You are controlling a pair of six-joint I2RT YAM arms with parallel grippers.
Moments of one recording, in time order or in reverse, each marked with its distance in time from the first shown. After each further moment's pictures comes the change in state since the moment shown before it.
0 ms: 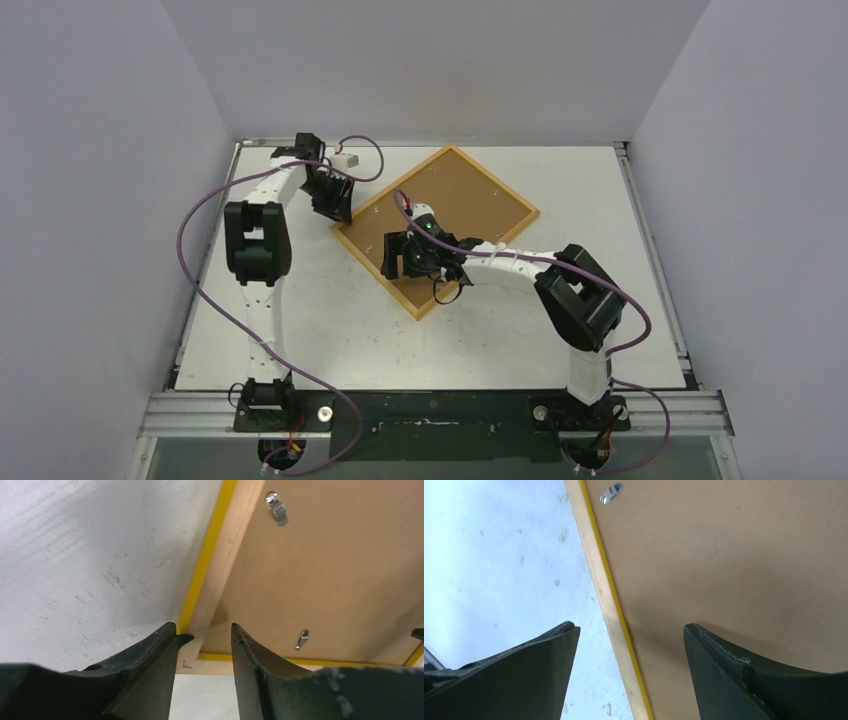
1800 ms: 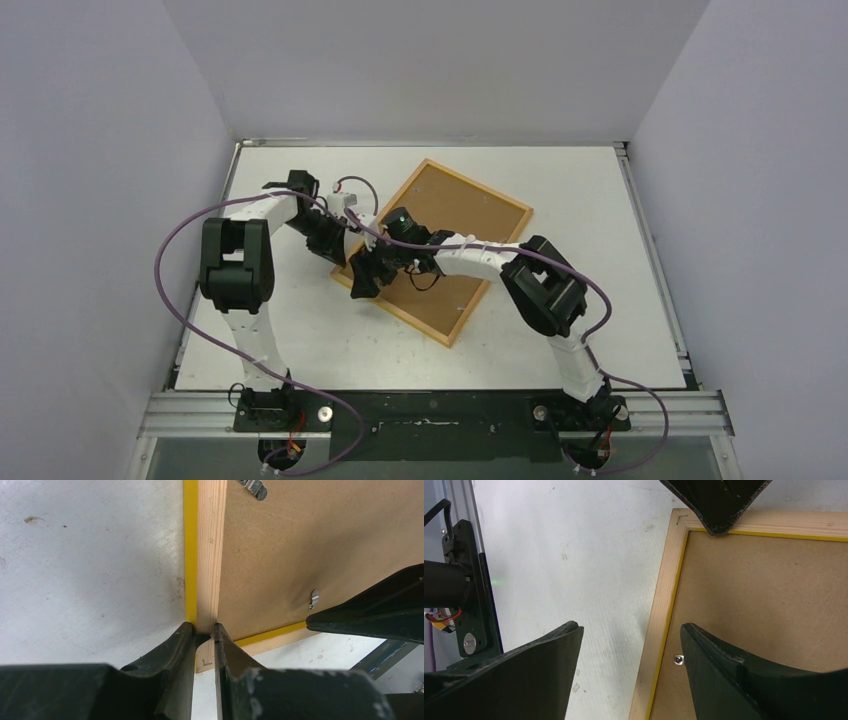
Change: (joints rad) left arm 0.005 -0.314 -0.575 0.102 0.069 0.065; right arm 0.045 0.205 0.225 0.013 -0.550 -0.452
